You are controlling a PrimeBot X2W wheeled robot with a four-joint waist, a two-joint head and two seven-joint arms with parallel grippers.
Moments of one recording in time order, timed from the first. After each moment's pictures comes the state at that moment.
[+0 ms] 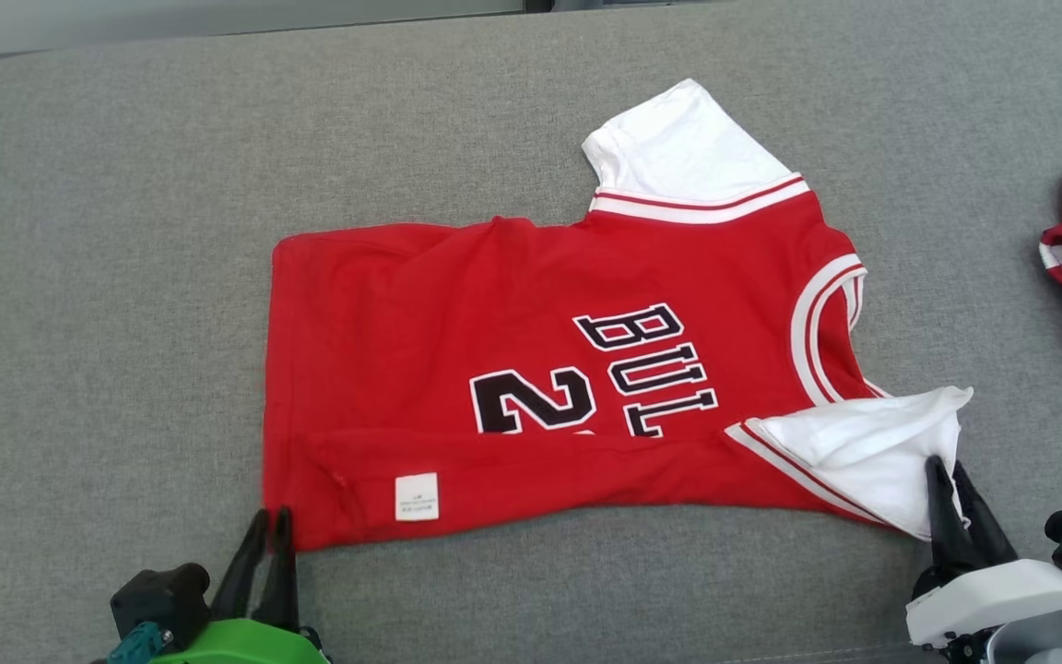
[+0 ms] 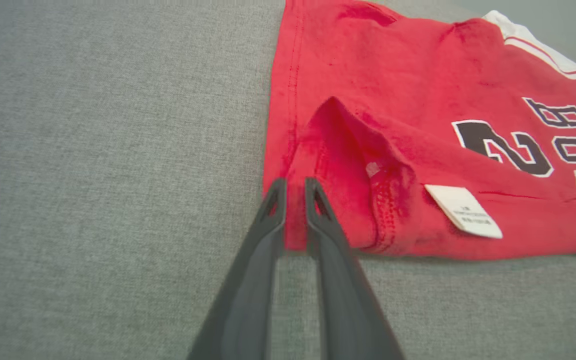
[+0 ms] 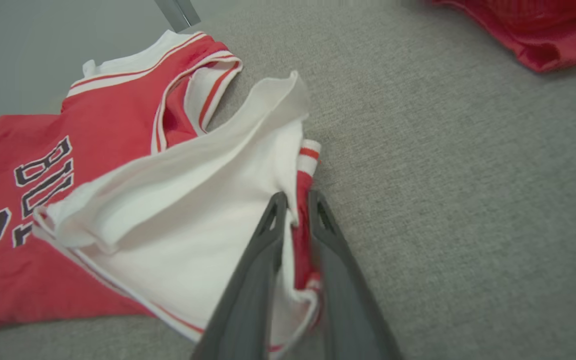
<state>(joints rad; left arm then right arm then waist) 0.13 0.17 -0.20 -0.01 -0.43 0.11 0.00 0.01 -0.17 -0.01 0.30 0.53 0.13 -0.24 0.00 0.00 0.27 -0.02</state>
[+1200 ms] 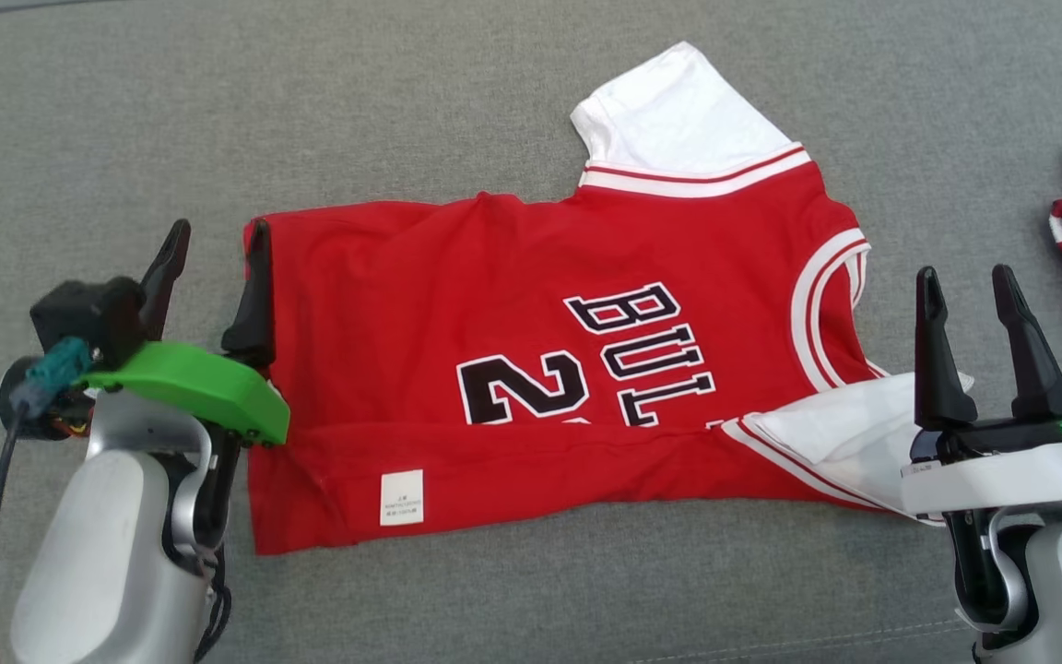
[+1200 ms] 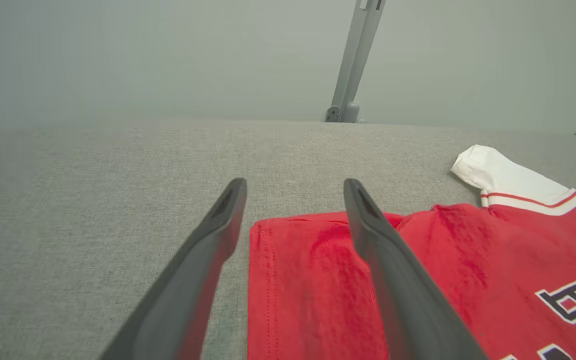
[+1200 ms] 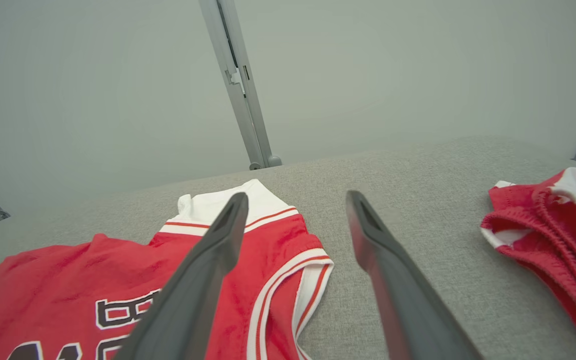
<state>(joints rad) -0.37 0.23 -0.20 0.14 -0.41 0.01 -0.02 -0.11 -0.14 -0.03 -0.03 0.33 0.13 -0.24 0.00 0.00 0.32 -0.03</state>
